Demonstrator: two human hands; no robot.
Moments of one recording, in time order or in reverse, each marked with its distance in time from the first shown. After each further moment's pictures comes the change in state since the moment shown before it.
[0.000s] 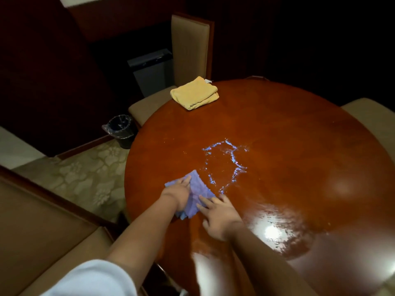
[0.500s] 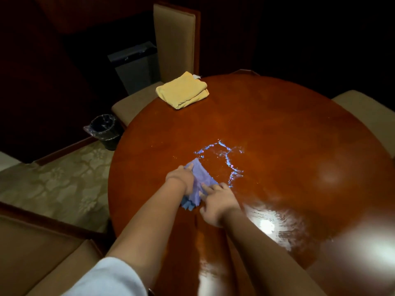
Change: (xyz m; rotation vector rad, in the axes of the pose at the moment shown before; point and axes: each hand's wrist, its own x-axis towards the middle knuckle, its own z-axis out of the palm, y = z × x) left_hand 0.066 0.002 -0.051 0.062 -0.032 0.011; right_hand 0.040 0.034 -0.027 -0.039 -0.087 0.166
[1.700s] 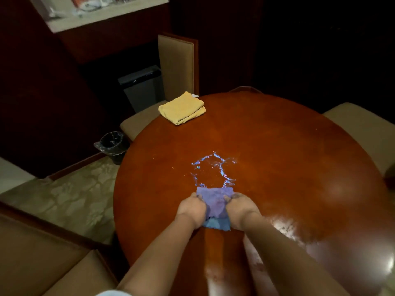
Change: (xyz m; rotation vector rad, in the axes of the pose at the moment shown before) left_hand -0.053 0.071 0.025 0.083 0.184 0.052; right_hand -0.037 0.052 0.002 -0.381 -0.101 0.041
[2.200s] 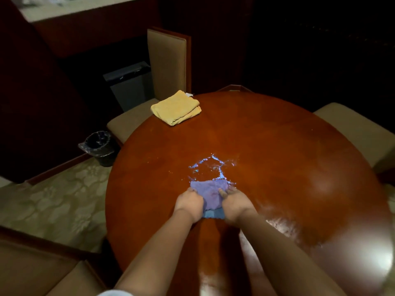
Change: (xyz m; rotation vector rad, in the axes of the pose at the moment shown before) left_hand 0.024 -0.027 -0.011 -0.019 0.079 0.001; right_hand 0.030 0.001 -0.014 0.084 -0.001 0.032
